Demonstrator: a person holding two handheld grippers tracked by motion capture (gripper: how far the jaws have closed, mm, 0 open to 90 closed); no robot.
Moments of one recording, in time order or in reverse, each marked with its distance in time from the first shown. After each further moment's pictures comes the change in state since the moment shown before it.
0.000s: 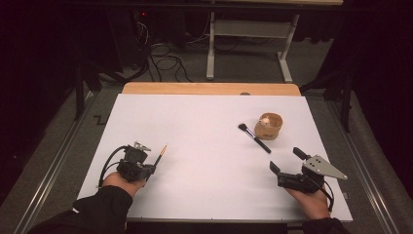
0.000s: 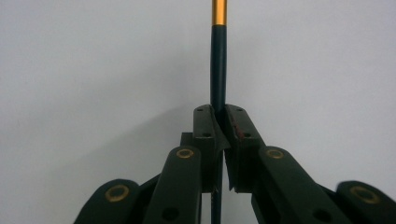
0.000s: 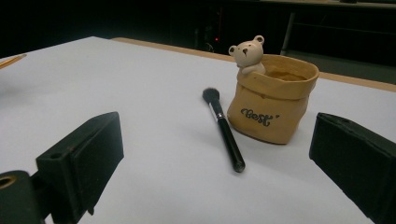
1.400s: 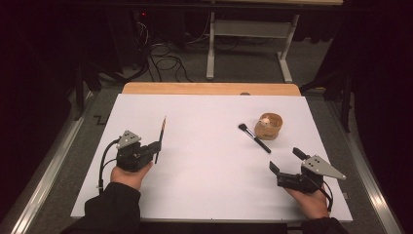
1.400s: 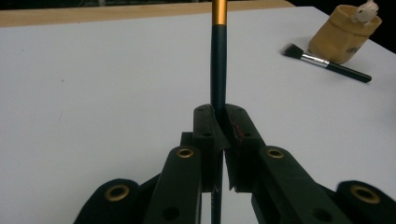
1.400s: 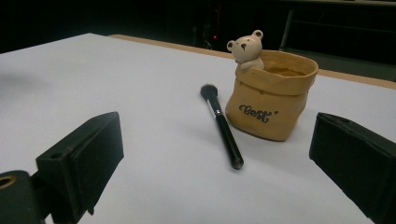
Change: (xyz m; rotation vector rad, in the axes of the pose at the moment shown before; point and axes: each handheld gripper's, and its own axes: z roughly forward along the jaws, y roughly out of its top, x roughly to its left) left arm 0.003 0.012 -0.008 -0.517 -0.086 -0.050; right arm 0.000 -0.003 0.002 0.008 -0.008 -0.003
